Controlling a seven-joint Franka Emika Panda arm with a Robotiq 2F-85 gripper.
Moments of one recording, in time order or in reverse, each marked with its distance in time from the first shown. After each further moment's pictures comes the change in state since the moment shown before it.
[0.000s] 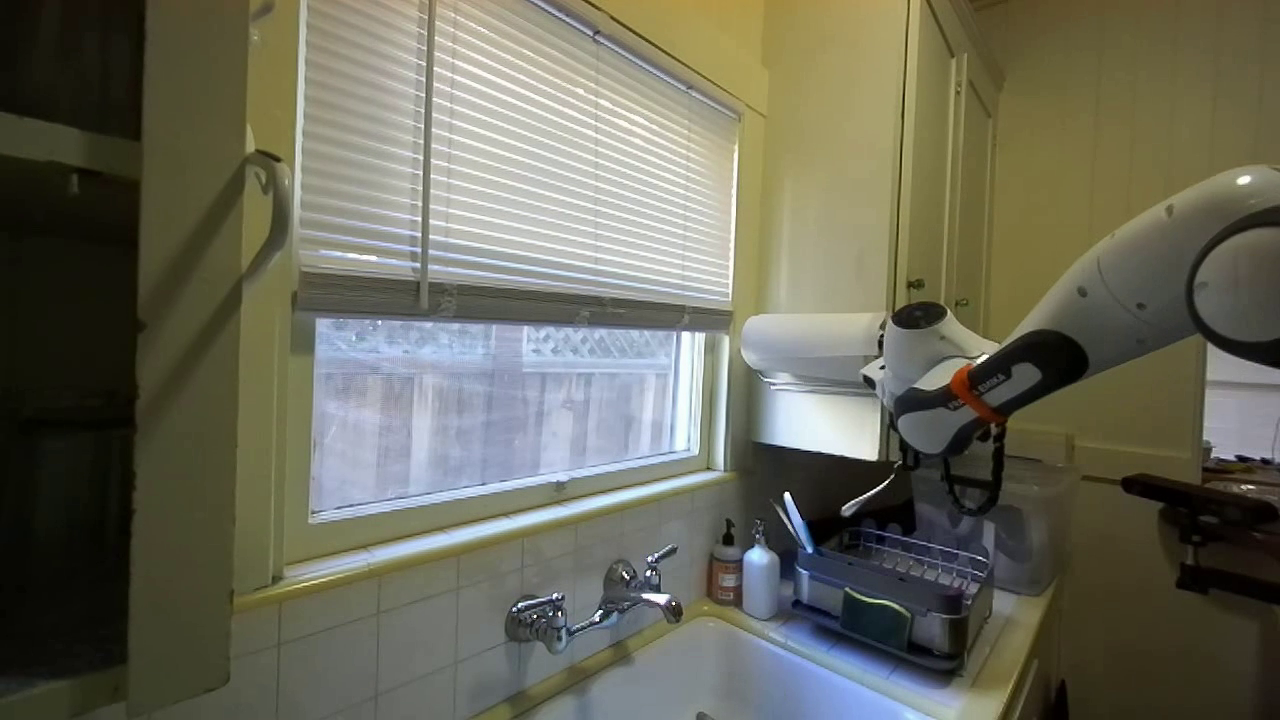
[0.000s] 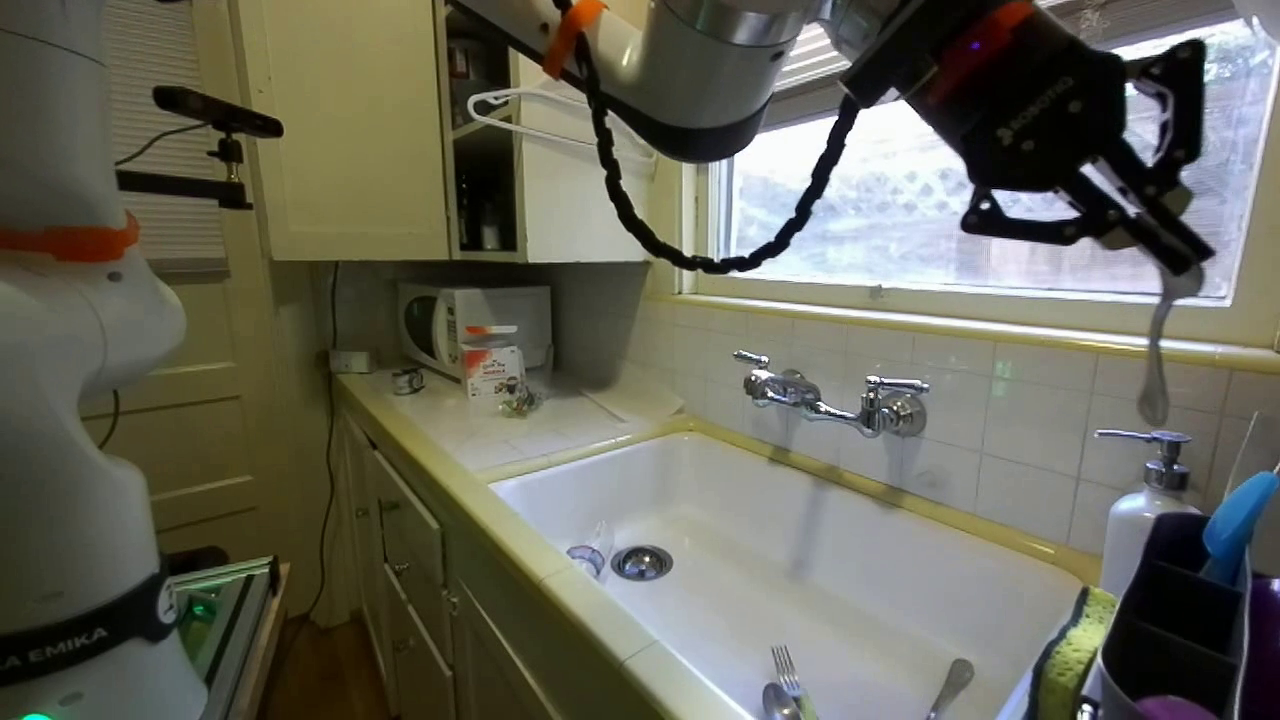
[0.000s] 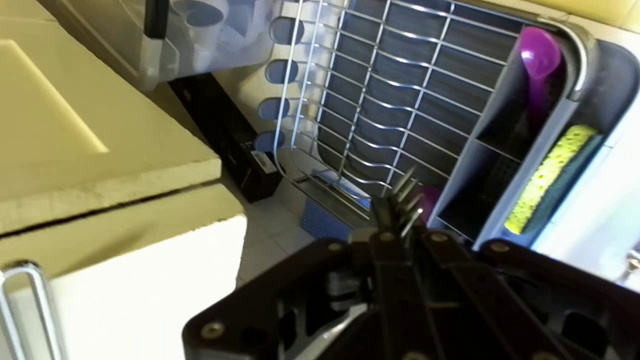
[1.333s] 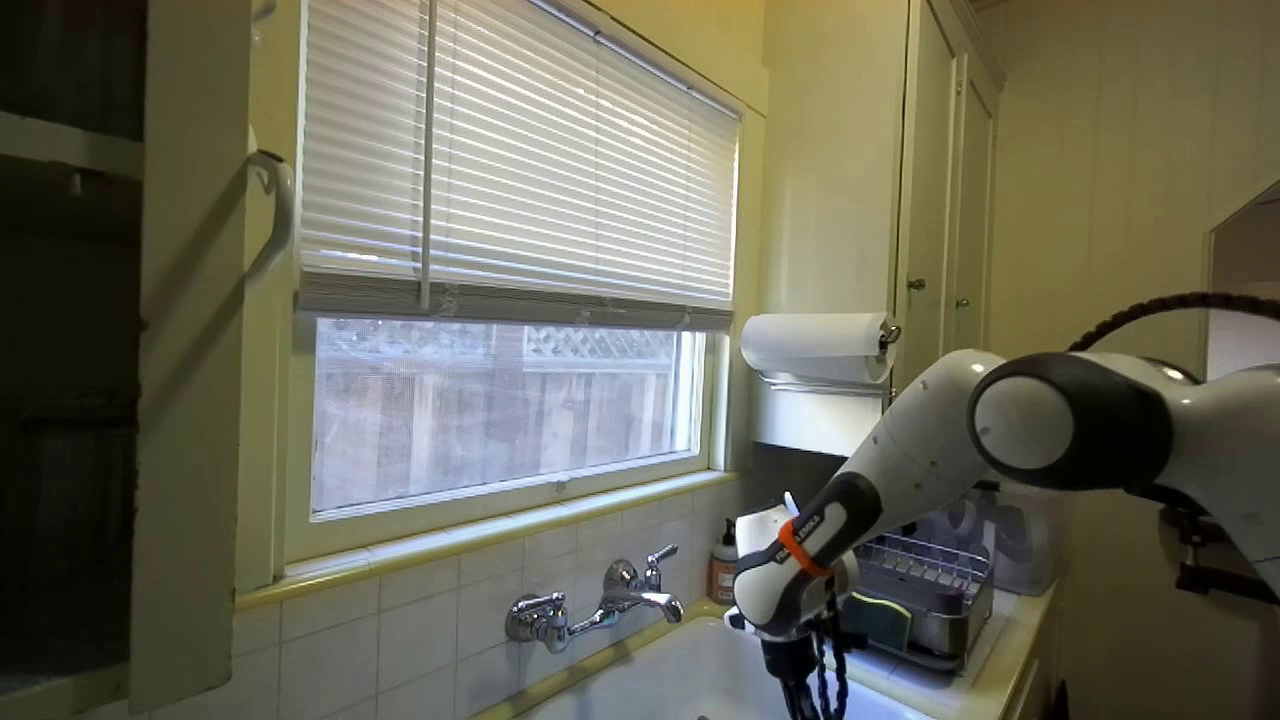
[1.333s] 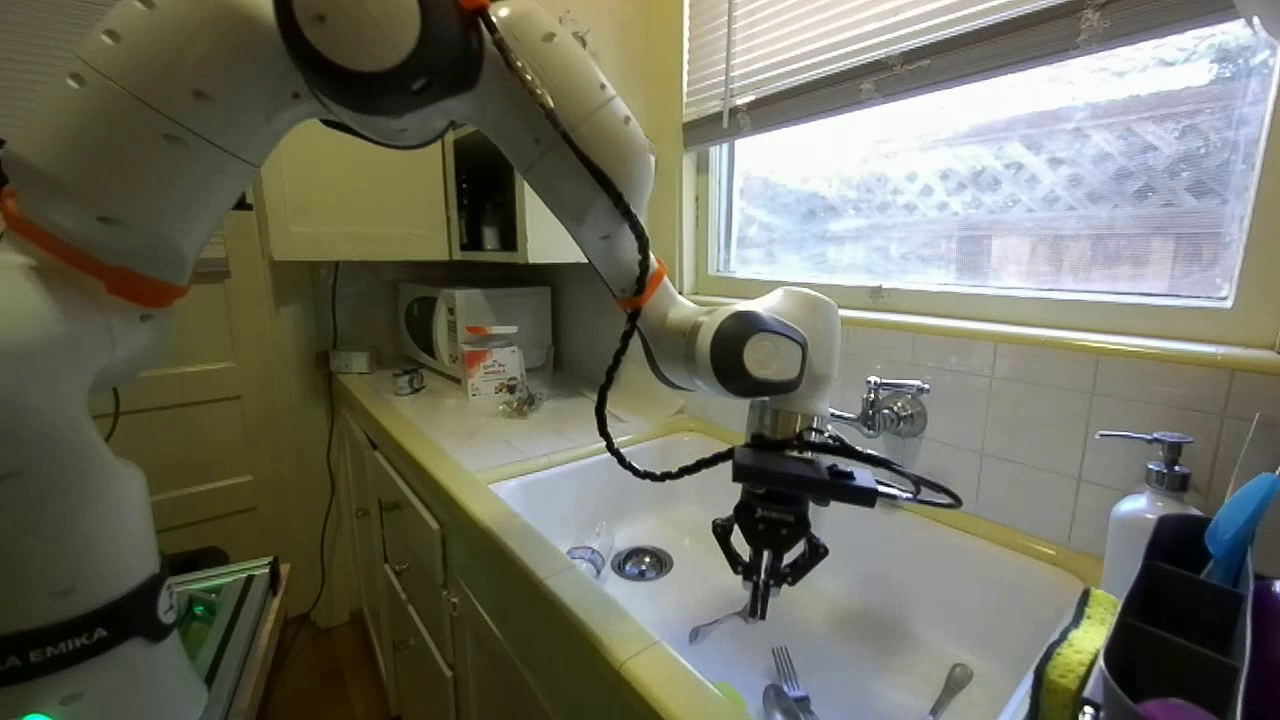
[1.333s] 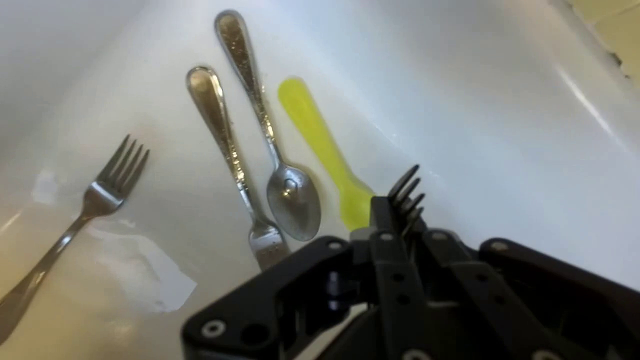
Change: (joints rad) arm 0.117 0.540 0.264 0.076 0.453 -0.364 -0.379
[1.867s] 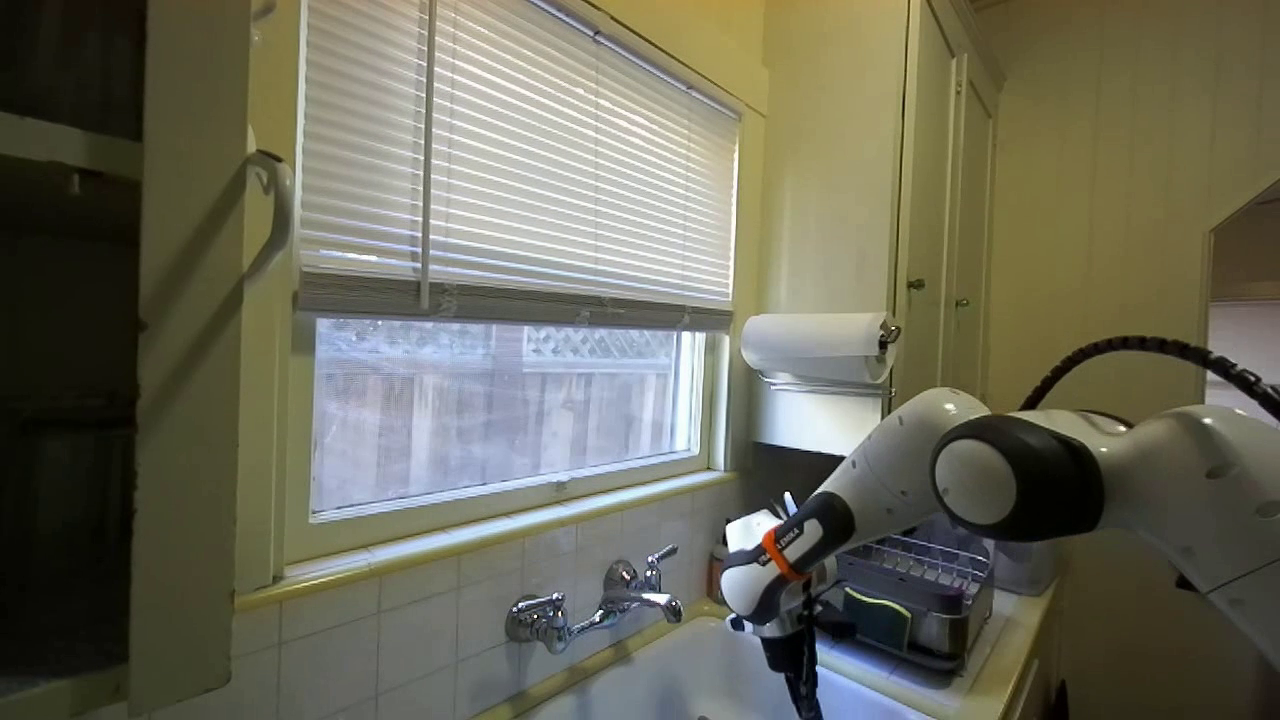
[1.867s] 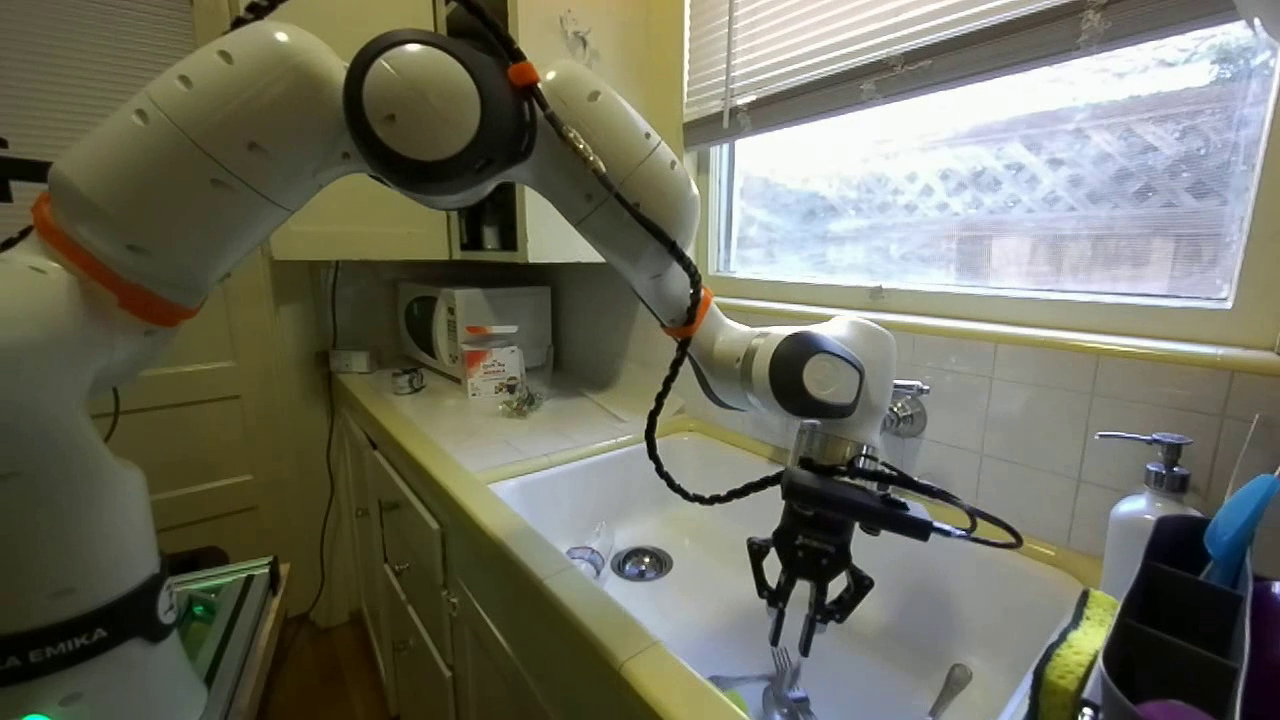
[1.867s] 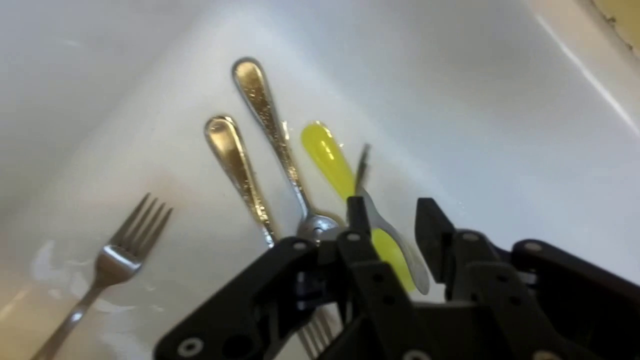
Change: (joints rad) arm -0.018 0.174 -0.022 0.279 -0.013 -0.213 -0.016
